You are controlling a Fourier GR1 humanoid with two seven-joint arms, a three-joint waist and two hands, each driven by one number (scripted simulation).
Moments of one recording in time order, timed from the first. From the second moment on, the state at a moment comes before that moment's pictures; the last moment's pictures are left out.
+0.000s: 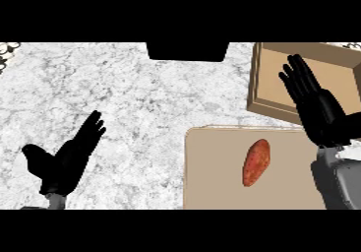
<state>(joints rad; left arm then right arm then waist) 0.01 0.34 -0.24 -1.61 0.34 0.16 0.16 -0.29 -0.25 0.00 -1.59 -0.23 0.00 0.12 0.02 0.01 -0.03</state>
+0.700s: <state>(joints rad) -0.13 0.50 -0.21 -1.61 0.14 0.08 -0.03 0.13 -0.47 -0.25 -1.92 -0.02 -0.14 0.13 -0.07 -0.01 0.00</state>
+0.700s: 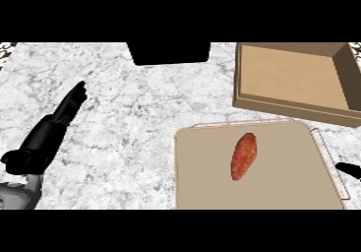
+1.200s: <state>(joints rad) -0.19 0.49 -0.21 -1.56 0.11 0.02 -0.08 0.34 -0.59 -0.18 -2.15 0.20 -0.01 0.18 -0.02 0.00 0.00</state>
